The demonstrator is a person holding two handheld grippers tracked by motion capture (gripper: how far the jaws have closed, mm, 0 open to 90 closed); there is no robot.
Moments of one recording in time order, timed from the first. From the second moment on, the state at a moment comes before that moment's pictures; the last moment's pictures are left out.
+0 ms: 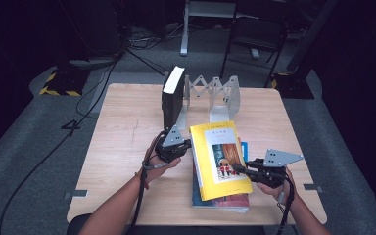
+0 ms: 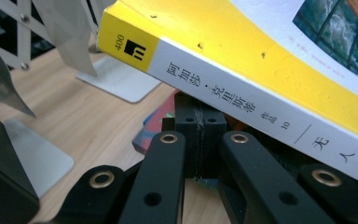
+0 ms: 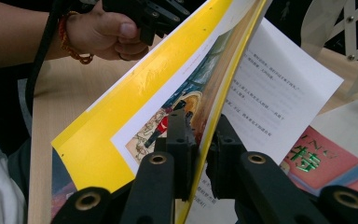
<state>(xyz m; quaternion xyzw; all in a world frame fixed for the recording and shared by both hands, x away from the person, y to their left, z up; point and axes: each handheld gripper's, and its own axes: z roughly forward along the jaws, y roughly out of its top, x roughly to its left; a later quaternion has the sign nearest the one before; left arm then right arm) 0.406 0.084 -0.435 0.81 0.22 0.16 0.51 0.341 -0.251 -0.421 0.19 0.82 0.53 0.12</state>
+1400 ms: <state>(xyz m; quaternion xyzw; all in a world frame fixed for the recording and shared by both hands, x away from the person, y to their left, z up) 0.396 0.075 -0.371 0.79 0.17 0.18 0.56 0.332 -0.253 -0.414 0.17 0.80 0.52 0.22</state>
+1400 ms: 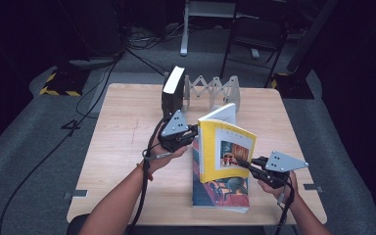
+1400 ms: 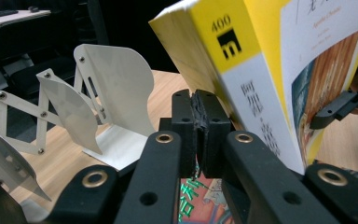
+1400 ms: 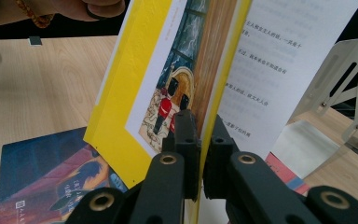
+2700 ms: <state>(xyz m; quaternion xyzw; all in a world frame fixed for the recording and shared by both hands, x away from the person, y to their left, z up) 0.350 0.082 -0.410 0.82 0.15 0.10 0.54 0.323 -0.254 -0.418 0.15 0.81 0.52 0.24</state>
